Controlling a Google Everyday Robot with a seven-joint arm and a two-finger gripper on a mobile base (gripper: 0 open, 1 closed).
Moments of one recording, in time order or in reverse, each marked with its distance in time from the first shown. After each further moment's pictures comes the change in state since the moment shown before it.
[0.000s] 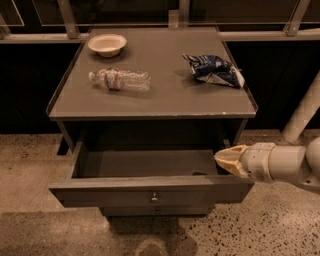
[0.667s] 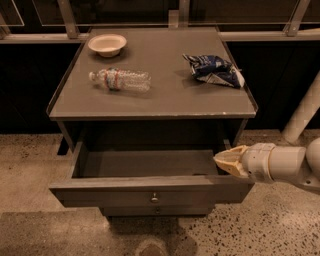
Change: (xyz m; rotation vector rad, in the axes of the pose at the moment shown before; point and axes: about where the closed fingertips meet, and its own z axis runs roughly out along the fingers) arm 0.000 0.000 0.000 0.000 0.000 0.000
